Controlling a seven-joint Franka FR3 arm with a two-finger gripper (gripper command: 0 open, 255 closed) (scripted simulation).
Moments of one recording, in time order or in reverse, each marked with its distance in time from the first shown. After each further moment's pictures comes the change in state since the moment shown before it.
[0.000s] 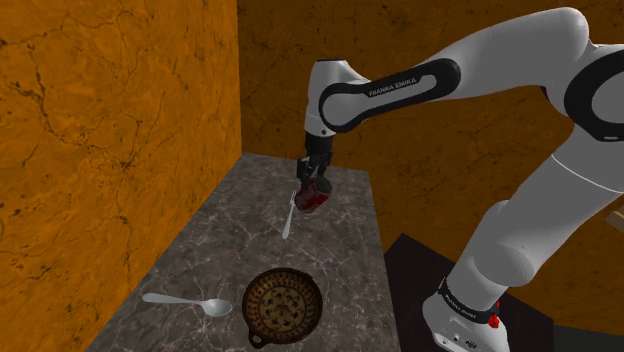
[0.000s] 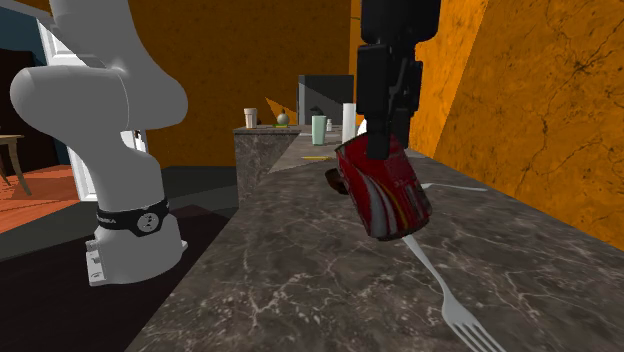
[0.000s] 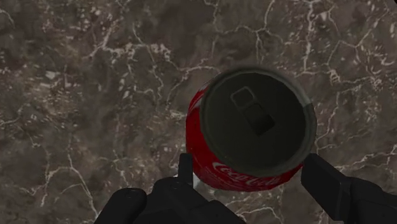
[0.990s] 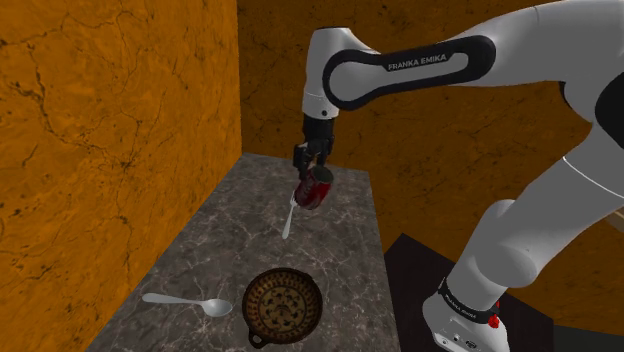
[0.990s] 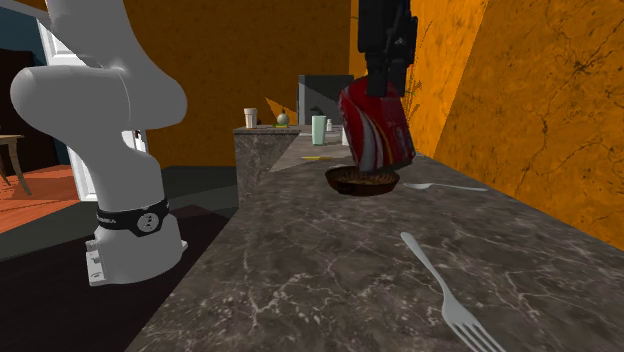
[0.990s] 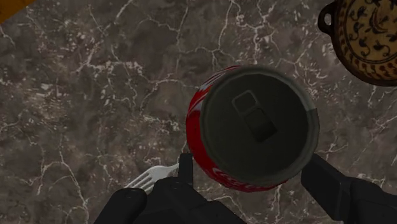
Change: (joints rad) arm 0.040 -0.083 0.048 0.083 0.026 -0.161 0.080
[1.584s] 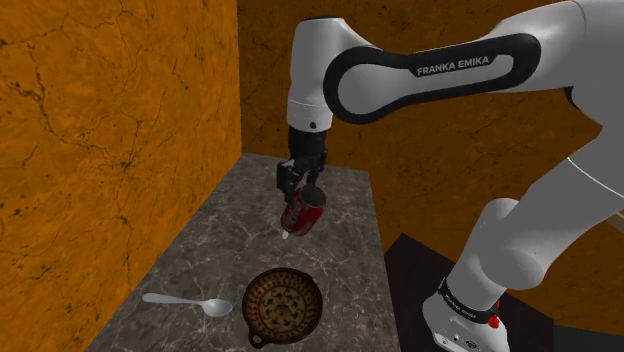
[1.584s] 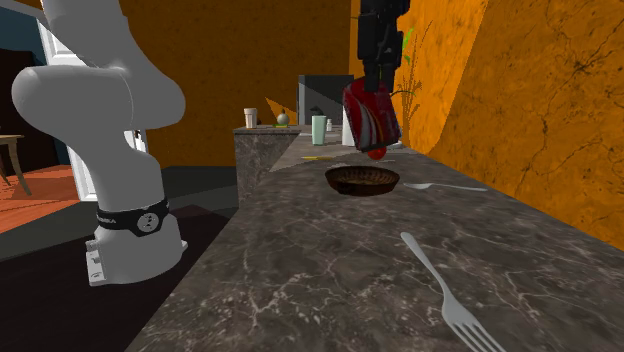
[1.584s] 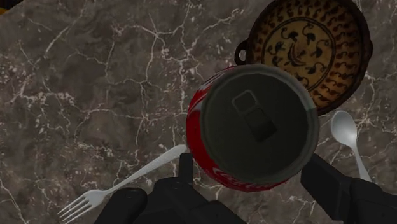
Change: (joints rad) arm 0.092 -0.036 0.139 0.009 0.048 -0.031 0.212
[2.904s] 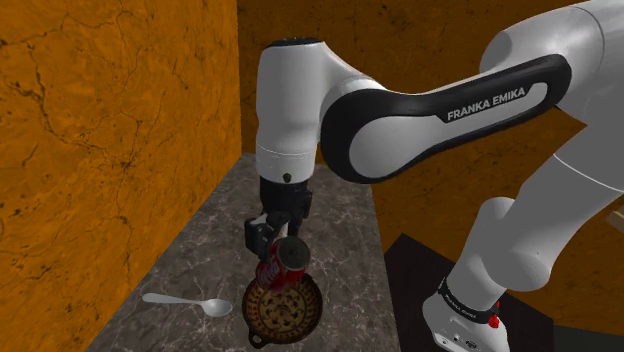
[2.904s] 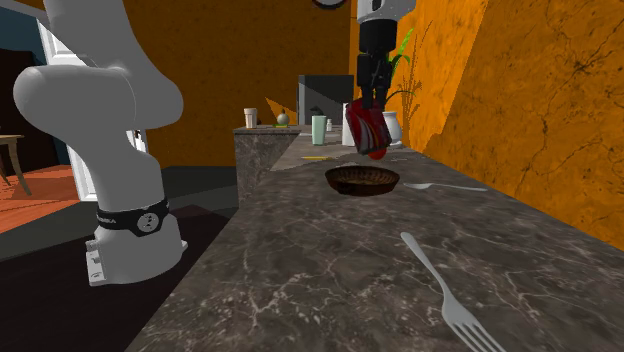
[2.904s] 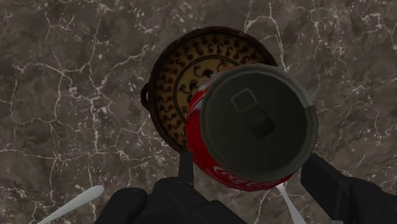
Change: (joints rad) arm 0.090 0.099 0.195 0.037 -0.001 0.075 0.285
